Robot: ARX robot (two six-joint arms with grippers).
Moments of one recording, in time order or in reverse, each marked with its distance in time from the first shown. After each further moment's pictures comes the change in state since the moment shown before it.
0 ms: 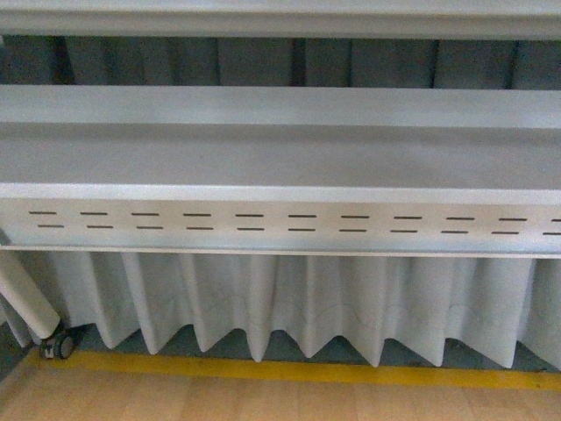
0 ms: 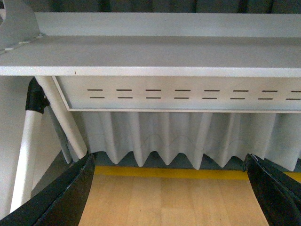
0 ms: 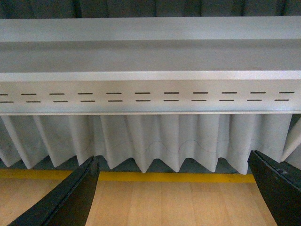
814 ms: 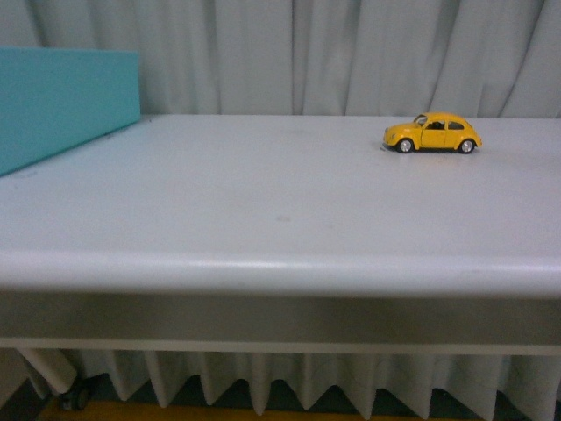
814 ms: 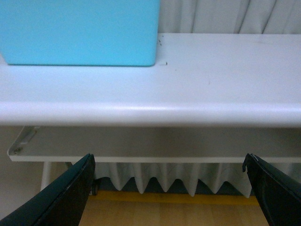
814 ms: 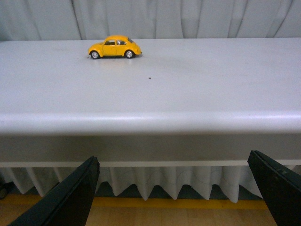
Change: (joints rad) left arm 0.000 0.000 0.000 0.003 0.002 0.000; right arm 0.000 -0.001 0.000 0.003 0.000 0.000
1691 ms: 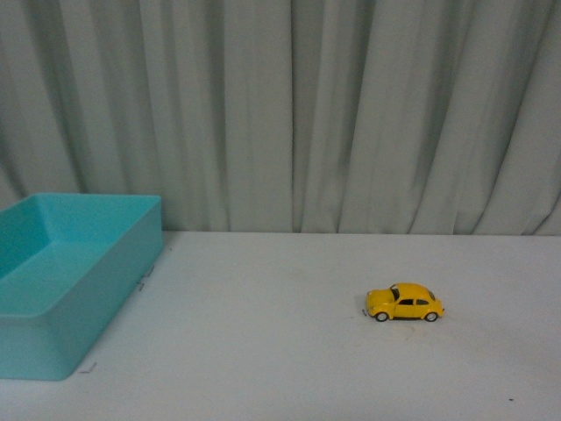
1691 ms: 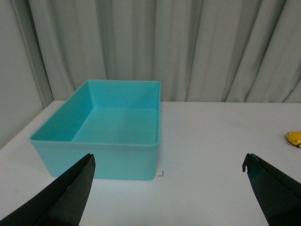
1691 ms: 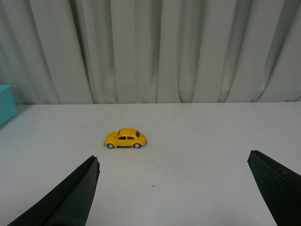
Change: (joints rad) left arm 0.000 0.000 0.000 0.004 -0.001 -0.002; right arm 0.000 0.000 0.000 0.004 -0.001 0.002
